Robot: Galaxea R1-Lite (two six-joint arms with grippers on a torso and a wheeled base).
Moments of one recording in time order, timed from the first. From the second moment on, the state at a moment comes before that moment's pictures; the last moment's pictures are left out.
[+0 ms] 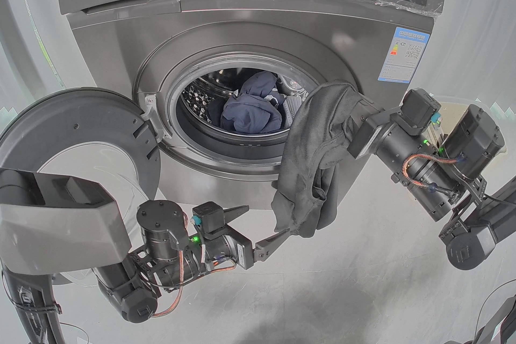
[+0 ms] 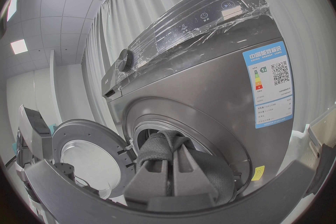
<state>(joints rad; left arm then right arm) -0.64 2.15 -0.49 -1.55 -0.21 -0.16 0.64 1.77 -0.69 -1.45 -0.04 0.07</state>
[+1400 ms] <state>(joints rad) -0.66 2.58 -1.06 -1.55 -0.10 -0.15 0.65 1.82 -0.73 -1.46 -0.04 0.08</state>
